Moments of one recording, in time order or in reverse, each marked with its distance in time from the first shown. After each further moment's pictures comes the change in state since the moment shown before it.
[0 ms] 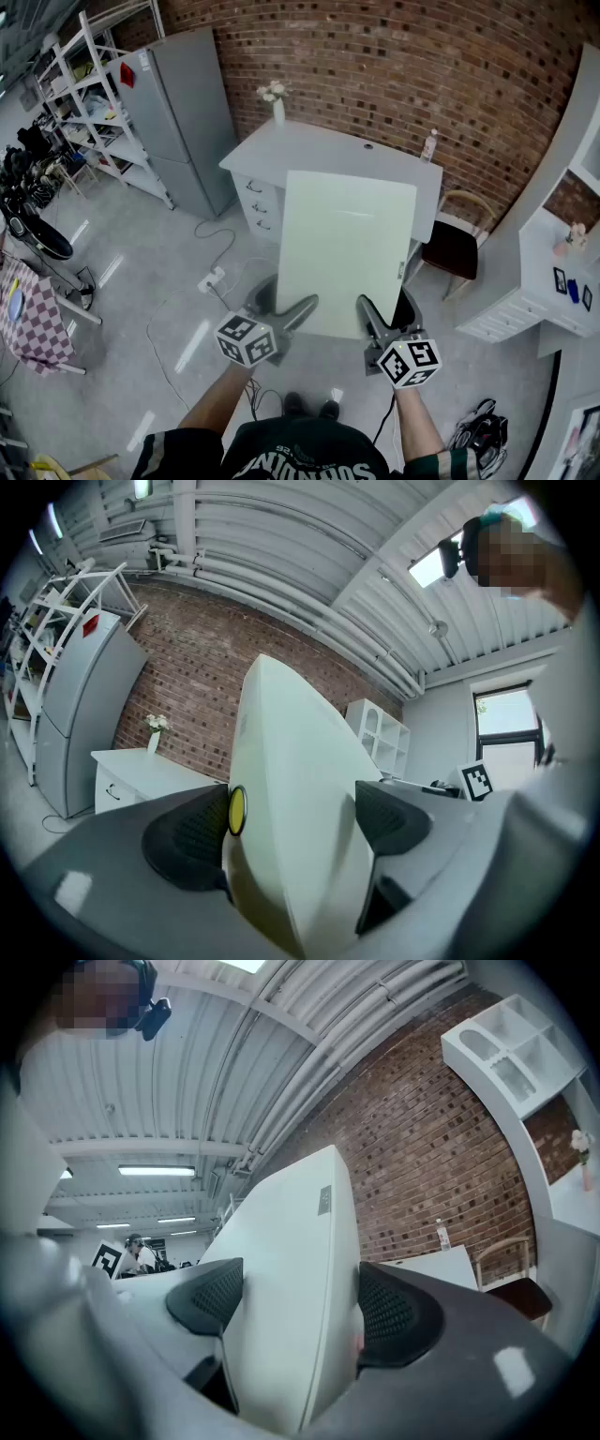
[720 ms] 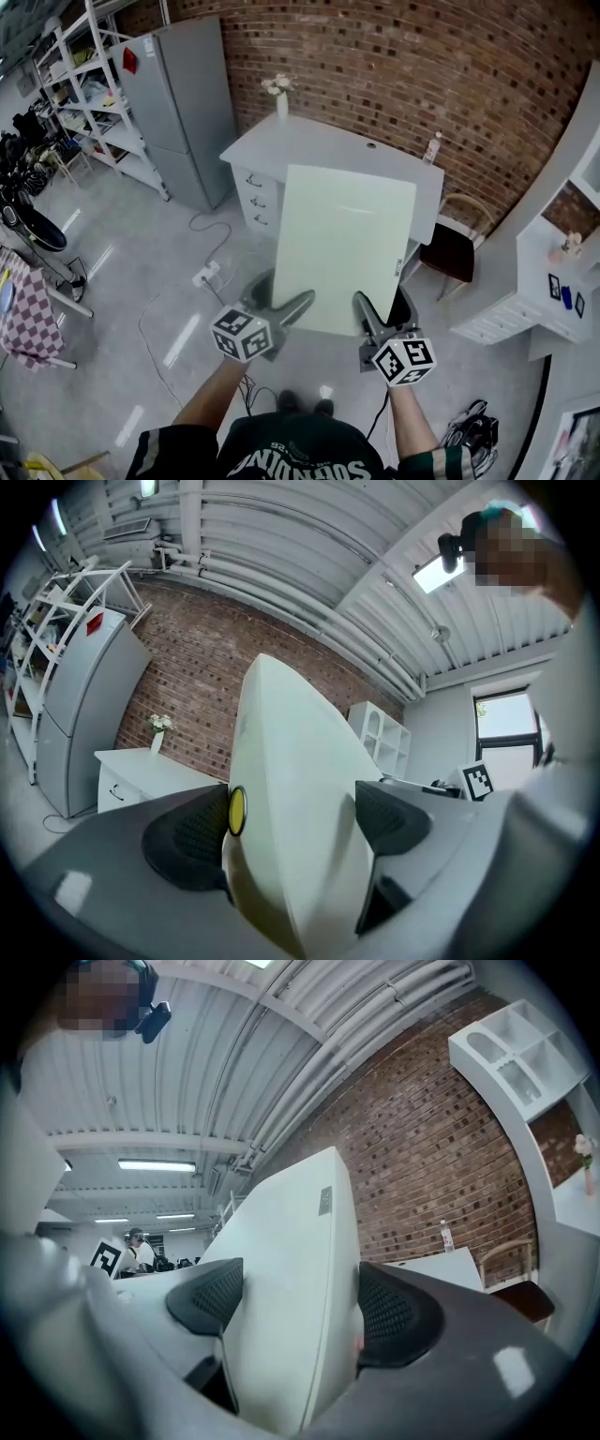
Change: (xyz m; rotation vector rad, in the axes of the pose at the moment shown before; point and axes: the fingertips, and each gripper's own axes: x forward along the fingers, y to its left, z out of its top) left arm -0.020 0.038 0.009 -0.009 0.000 -0.006; right arm 0.030 0.030 -0.012 -0.023 -0.004 -0.012
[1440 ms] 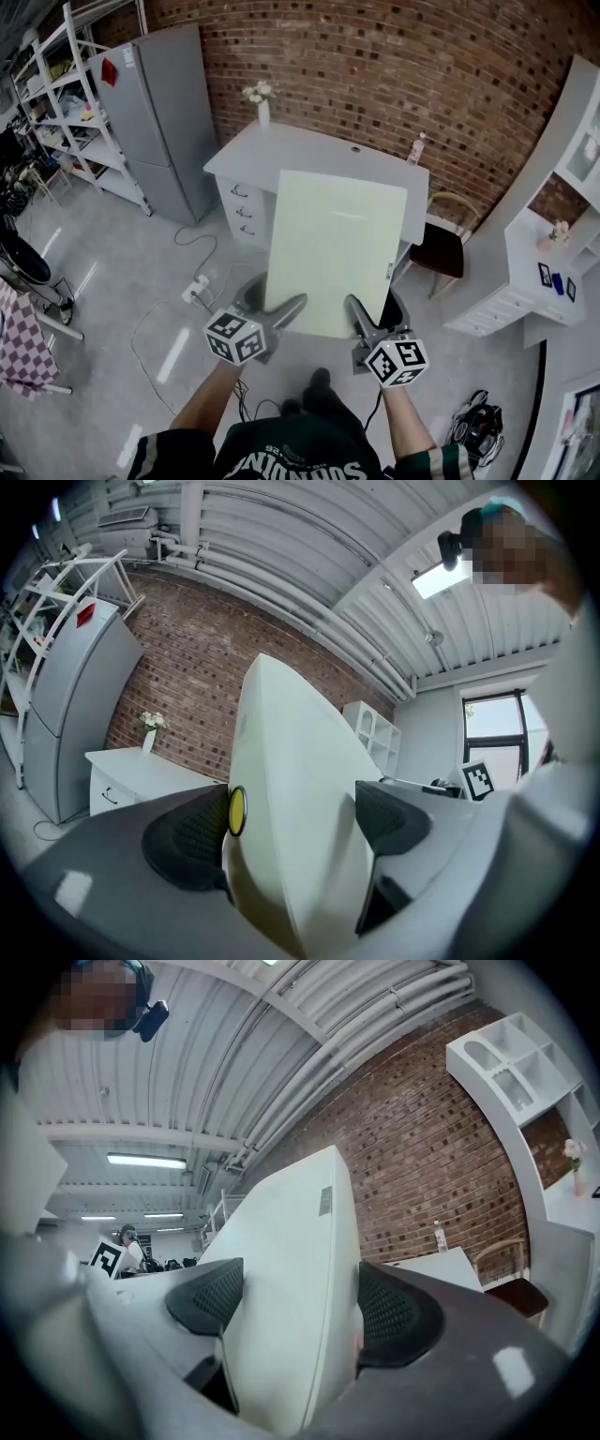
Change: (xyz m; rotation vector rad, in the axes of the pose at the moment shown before) left arm -0.006 0.043 0.010 0.007 0.019 -0.072; right arm 0.029 0.024 -0.014 -0.002 -0.018 -0.071
